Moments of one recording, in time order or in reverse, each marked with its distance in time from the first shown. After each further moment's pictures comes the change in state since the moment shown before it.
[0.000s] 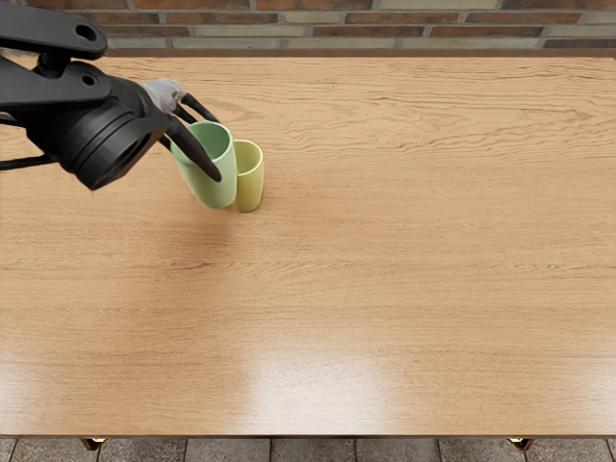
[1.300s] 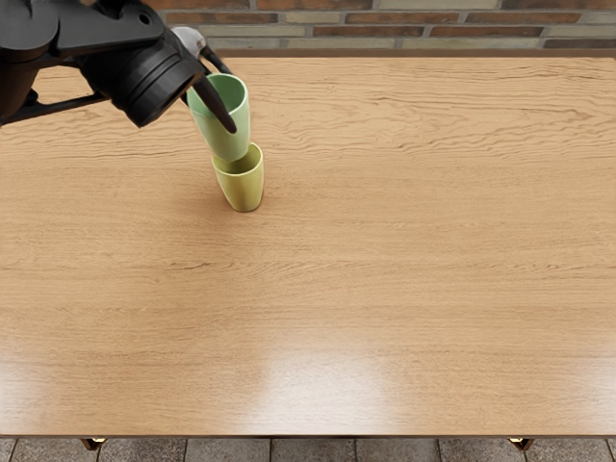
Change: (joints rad) left arm -0.005 -0.192 0.058 0.325 -0.041 -0.138 -0.001; right arm 0.006 0.000 -0.001 0.000 0.000 0.000 0.000
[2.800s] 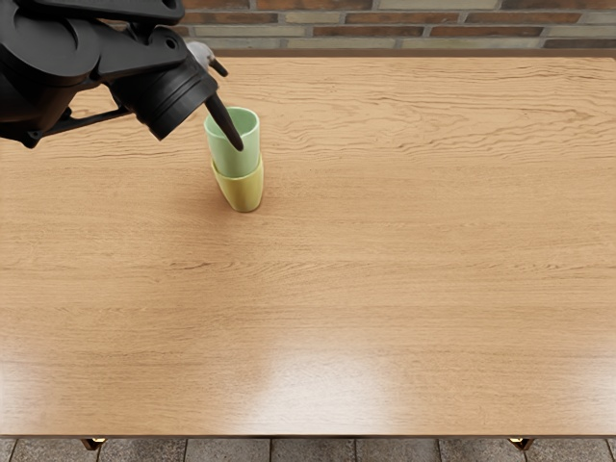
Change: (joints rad) left arm 0.075 -0.066 -0.003 0.095 0.042 -0.009 0.001; right arm 0.002 0.000 0.000 -0.001 0.000 0.017 -0.001
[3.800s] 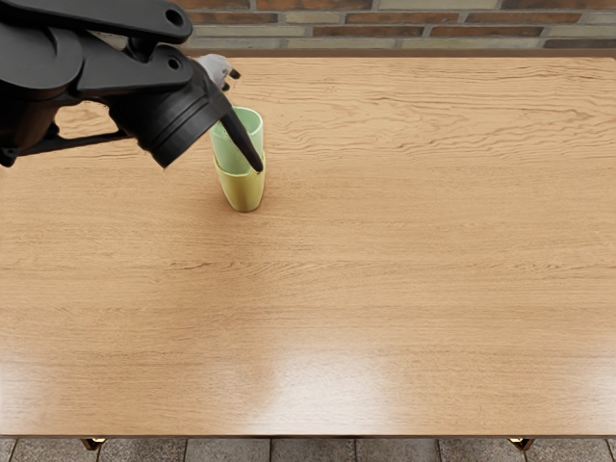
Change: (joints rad) left arm -0.080 0.052 -0.051 -0.227 -0.017 0.123 0.000; right arm 0.000 0.000 0.000 0.001 0.000 0.000 0.000
